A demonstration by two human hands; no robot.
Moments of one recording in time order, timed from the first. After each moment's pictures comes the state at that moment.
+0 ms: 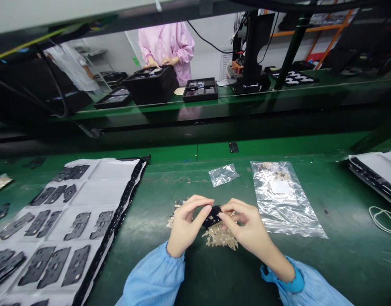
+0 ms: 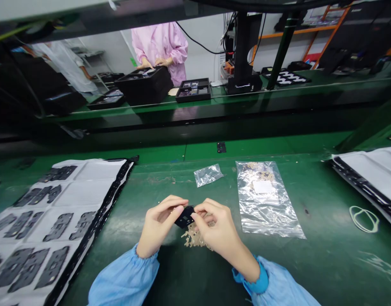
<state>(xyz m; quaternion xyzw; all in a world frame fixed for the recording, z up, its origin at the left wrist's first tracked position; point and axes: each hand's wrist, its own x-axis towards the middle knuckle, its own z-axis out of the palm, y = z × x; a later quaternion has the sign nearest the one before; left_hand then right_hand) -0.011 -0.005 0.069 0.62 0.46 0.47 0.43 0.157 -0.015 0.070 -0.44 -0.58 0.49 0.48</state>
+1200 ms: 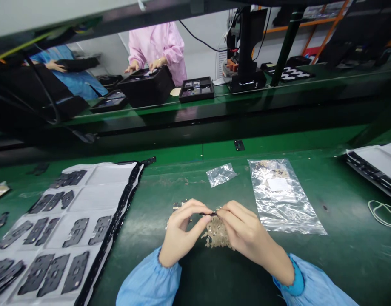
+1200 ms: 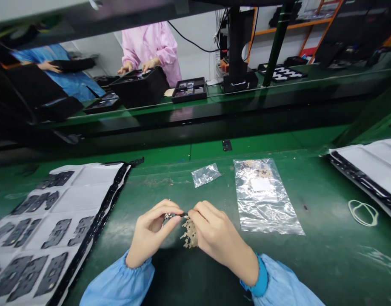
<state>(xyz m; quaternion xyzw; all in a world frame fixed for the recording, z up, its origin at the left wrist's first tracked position) -0.012 -0.011 0.082 0.70 0.42 0.45 0.36 0.170 -0.018 0.074 -0.38 -0.83 0.13 0.38</state>
